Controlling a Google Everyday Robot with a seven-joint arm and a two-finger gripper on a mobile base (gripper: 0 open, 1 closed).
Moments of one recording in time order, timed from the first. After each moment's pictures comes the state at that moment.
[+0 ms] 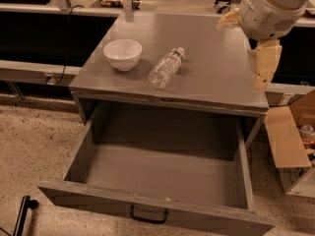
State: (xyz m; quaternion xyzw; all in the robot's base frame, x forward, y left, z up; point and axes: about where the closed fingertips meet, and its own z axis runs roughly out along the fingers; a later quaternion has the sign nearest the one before) arm 0.536 -0.182 0.977 -0.77 0.61 -0.08 0.15
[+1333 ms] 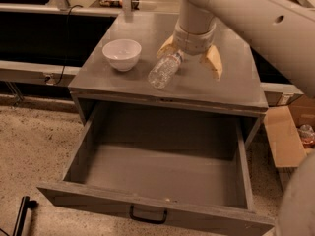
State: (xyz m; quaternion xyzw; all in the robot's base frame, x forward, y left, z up) arm 0.645 -0.103 0.887 -0.95 0.26 -0.14 0.04
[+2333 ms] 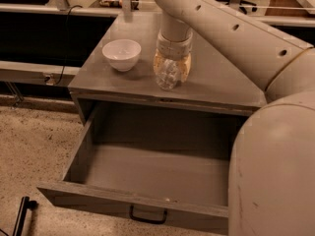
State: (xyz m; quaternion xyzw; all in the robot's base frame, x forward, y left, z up) arm 0.690 -0.057 0.838 -0.98 0.18 -0.11 0.05
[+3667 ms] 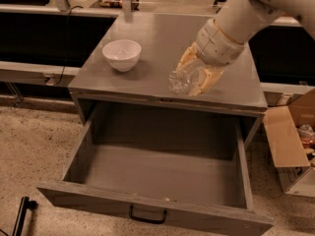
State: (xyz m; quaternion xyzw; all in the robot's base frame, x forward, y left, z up) arm 0.555 -0.086 0.910 -0.86 0.45 0.03 0.24
